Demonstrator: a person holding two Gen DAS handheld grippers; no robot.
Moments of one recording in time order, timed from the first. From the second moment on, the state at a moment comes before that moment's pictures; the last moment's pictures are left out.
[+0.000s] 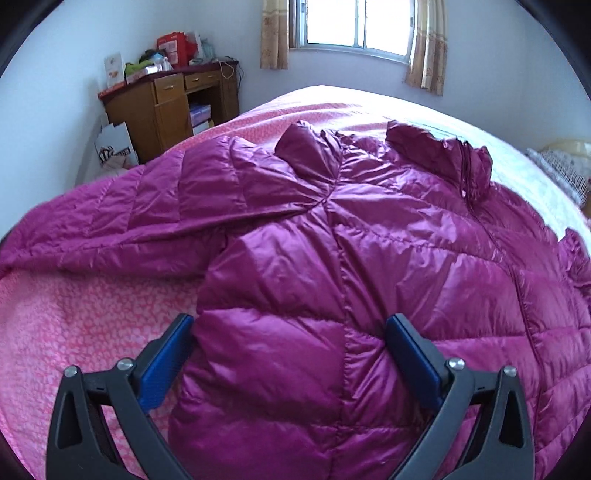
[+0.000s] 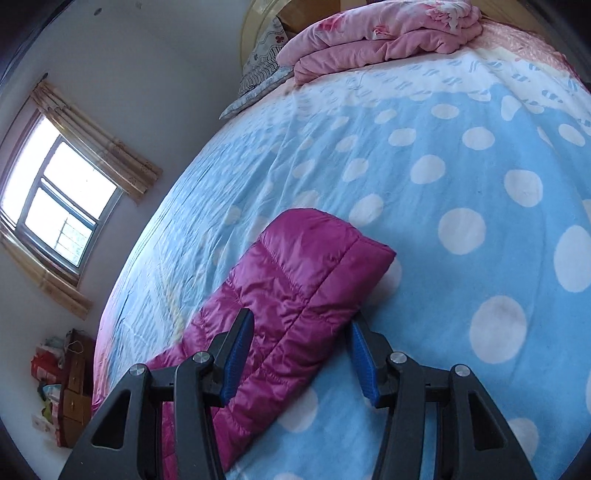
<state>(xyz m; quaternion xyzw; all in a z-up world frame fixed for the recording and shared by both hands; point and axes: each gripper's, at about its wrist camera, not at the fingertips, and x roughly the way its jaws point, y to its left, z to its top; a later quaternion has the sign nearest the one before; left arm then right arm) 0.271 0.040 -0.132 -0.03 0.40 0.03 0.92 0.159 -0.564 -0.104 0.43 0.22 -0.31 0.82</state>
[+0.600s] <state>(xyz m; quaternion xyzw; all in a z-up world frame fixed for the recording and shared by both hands) 0.274 0.037 -0.133 -0.03 0.39 0.03 0.92 0.194 -0.423 0.031 0.18 0.20 -0.20 0.94</state>
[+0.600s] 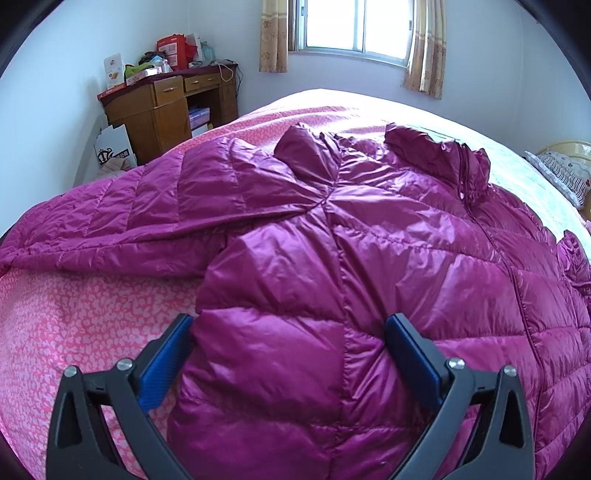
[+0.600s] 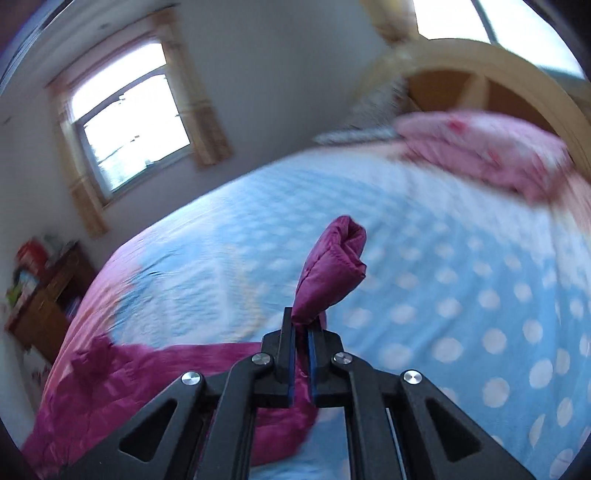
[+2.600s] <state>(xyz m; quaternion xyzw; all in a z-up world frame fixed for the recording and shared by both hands) 0.277 0.011 -0.062 0.02 0.33 0.03 0.94 0.318 -0.253 -0.124 0.18 0.36 0.02 0.92</state>
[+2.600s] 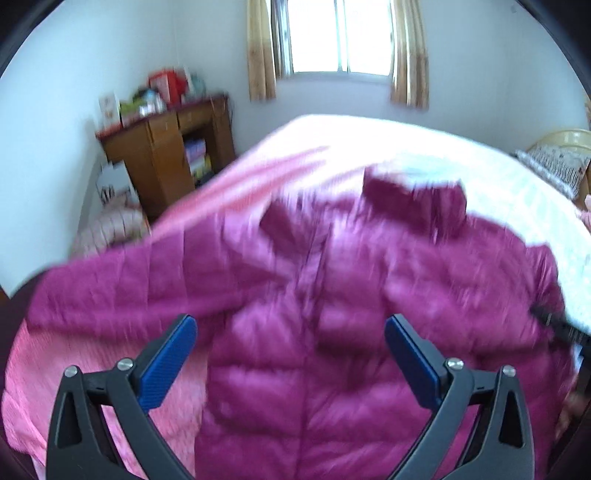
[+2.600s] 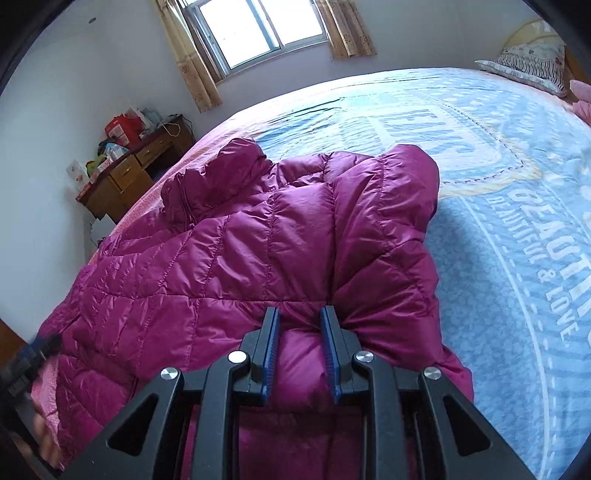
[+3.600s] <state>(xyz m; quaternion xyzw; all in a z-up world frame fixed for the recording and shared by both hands) 0.306 0.020 -0.110 -0.08 0.39 0.00 0.92 0.314 -0.264 -0.124 0.22 0.34 0.04 0.91</state>
